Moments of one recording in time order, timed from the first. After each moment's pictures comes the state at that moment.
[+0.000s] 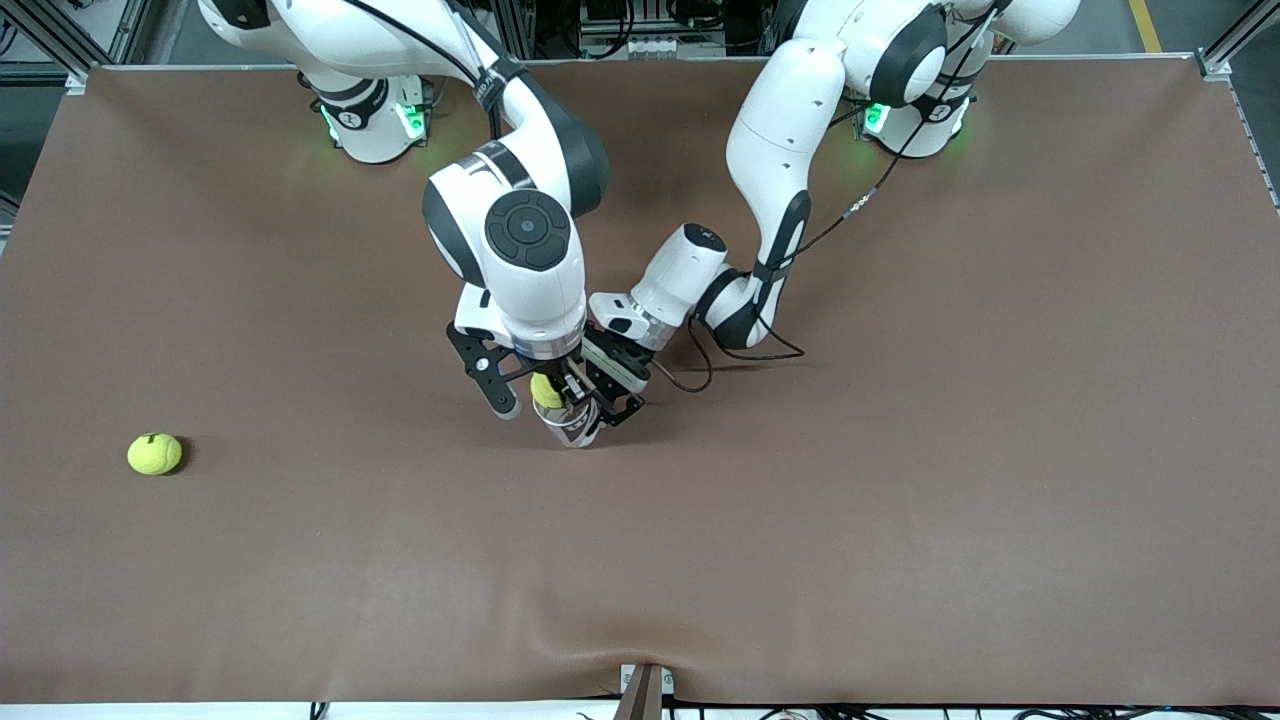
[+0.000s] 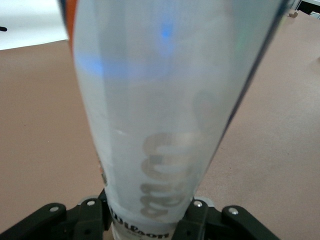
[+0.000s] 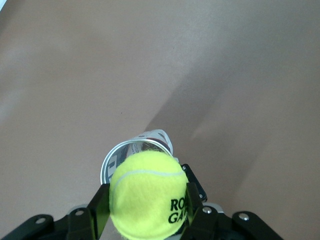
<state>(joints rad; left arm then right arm) -0.93 1.07 0.12 -1.50 -0.06 3.52 -0.28 0.67 0.63 -0.06 -1.21 -0.06 1.83 1.61</state>
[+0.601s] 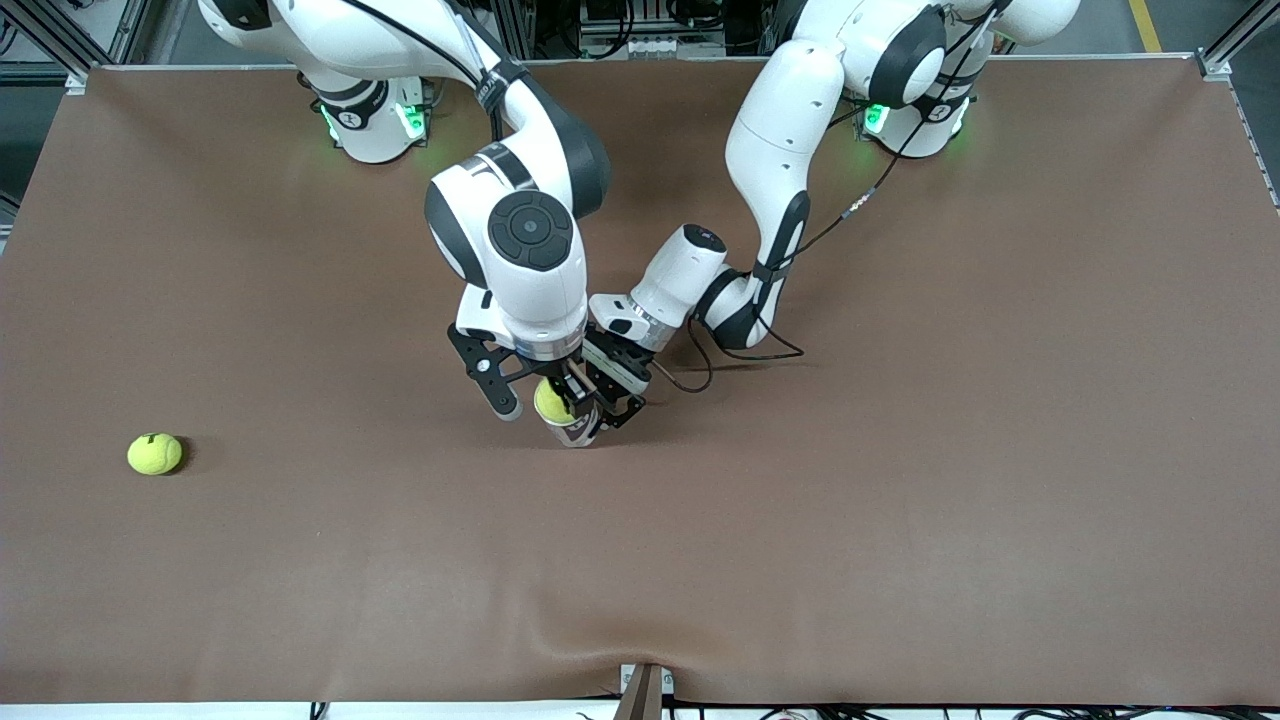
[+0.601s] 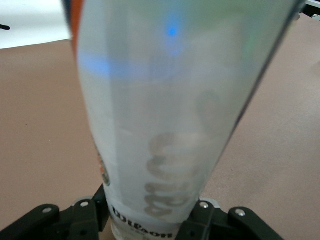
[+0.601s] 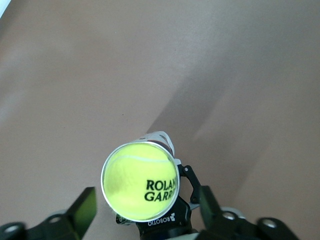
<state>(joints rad) -0.93 1.08 0.12 -1.49 -0.08 3.52 -0.28 0.68 0.63 -0.06 -1.21 -0.08 1.84 1.61</state>
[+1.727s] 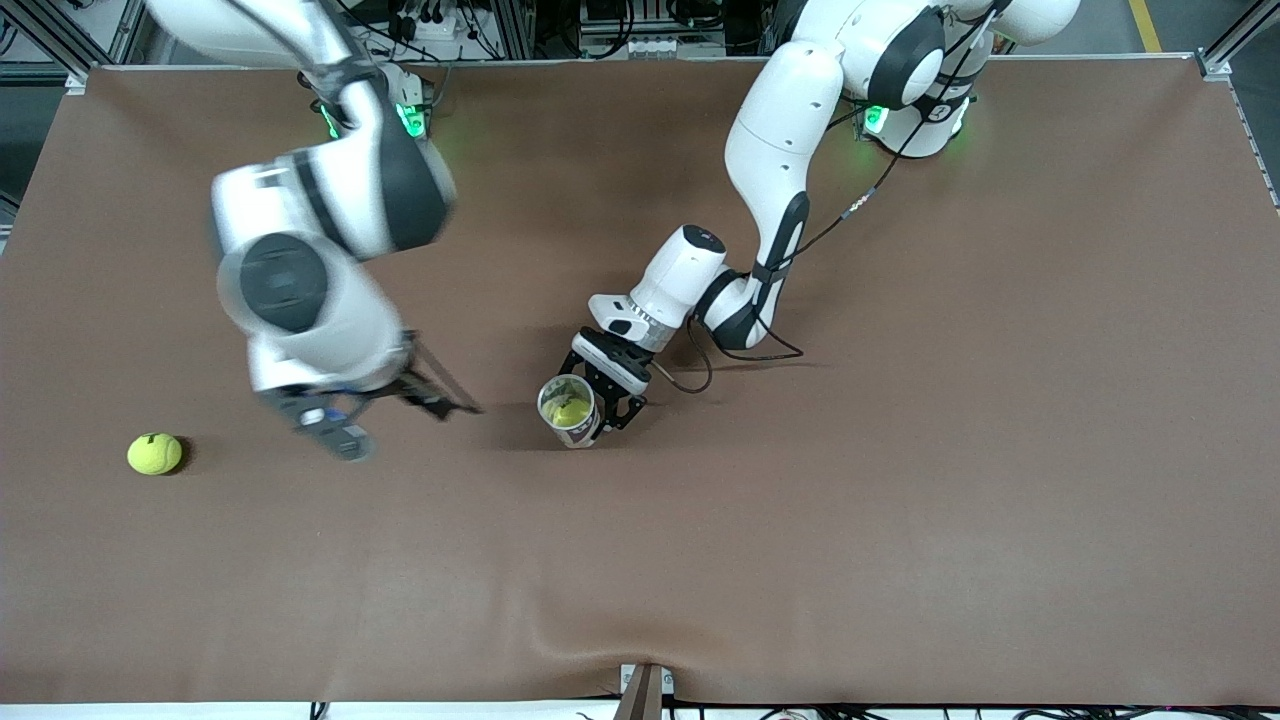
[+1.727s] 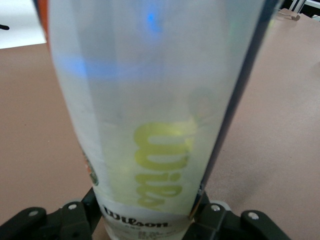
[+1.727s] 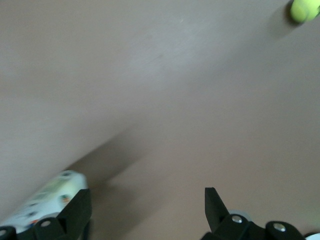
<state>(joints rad) -0.94 1.08 0.12 -1.48 -0.08 3.52 -0.28 0.39 0.51 -0.09 -1.20 -0.03 1.55 0.84</state>
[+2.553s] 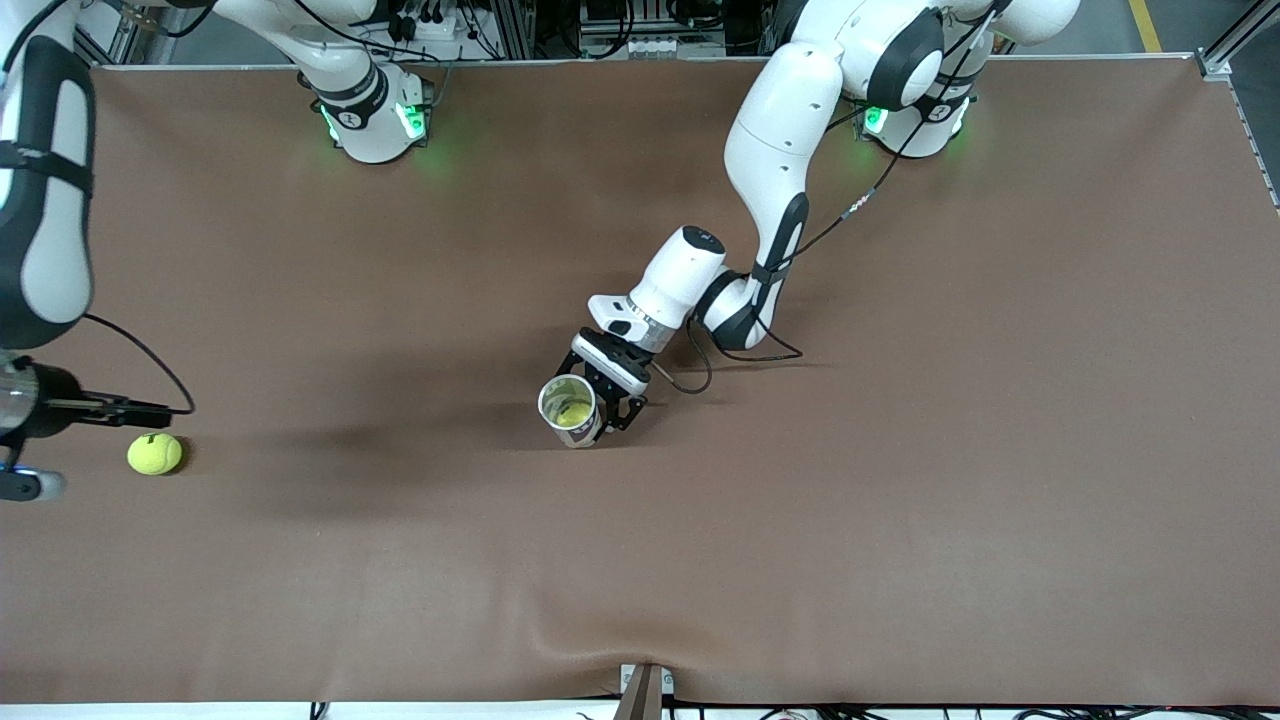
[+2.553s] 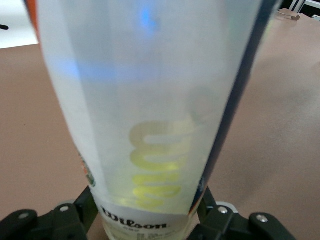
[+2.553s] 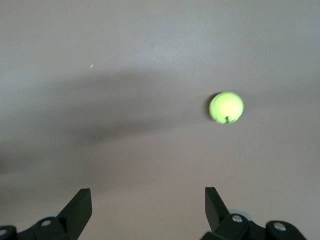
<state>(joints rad) -0.94 1.09 0.12 -1.48 -0.08 3.52 -0.28 -0.07 0.51 -0.09 -1.23 -0.04 1.61 -0.04</state>
